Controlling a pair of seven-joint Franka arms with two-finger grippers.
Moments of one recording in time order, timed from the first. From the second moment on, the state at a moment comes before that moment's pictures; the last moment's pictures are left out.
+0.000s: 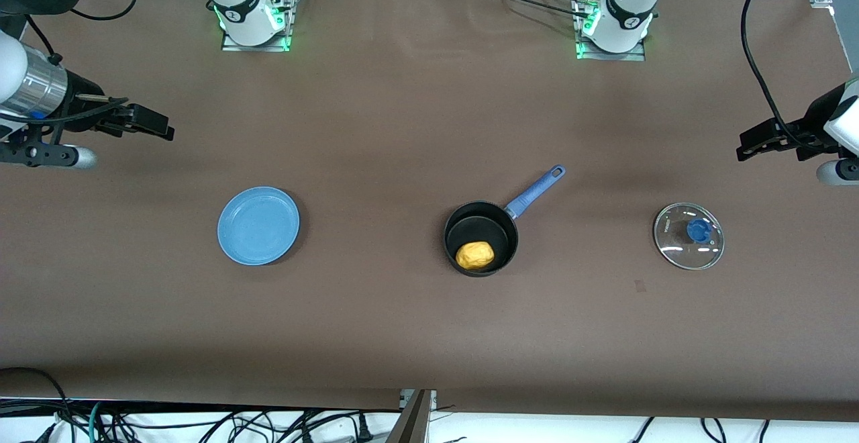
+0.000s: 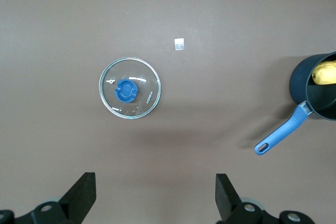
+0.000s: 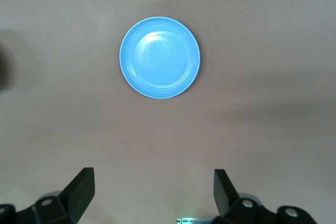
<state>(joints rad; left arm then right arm) -0.01 0.15 0.04 -1.44 0.00 1.52 -0.01 0.30 0.11 -0.27 -1.55 0.13 1.52 0.12</state>
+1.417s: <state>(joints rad) -0.01 0.15 0.04 -1.44 0.00 1.52 -0.01 0.12 0.00 -0.08 -1.63 0.00 1.51 -0.02</state>
